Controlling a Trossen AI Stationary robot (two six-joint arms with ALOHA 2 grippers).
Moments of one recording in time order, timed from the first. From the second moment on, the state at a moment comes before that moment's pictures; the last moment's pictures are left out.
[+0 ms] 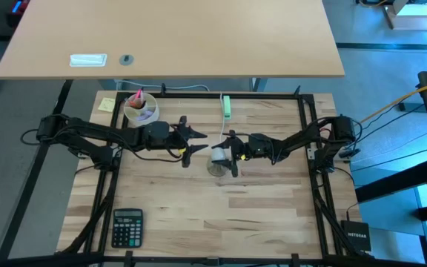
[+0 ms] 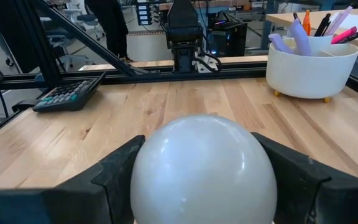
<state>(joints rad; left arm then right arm) 0.04 1.31 0.73 0.37 -0.13 0.03 -0.06 1.77 0.60 1.01 -0.12 0.03</state>
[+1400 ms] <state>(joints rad) -0.01 1.61 0.60 0.49 -0.10 -0.23 -0.06 1.78 0.59 1.04 -0.12 0.05</state>
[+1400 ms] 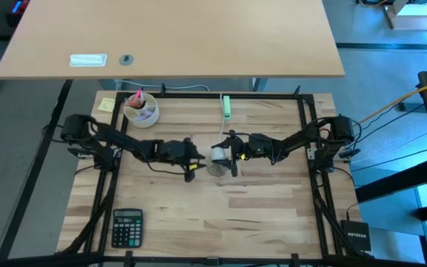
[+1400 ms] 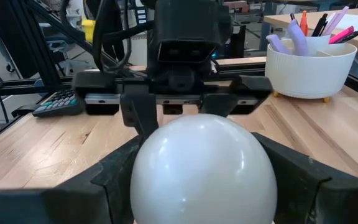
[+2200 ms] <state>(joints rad) -0.02 1.89 0.68 0.62 -0.10 -0.14 -0.06 1.78 0.60 1.03 -0.10 0.04</state>
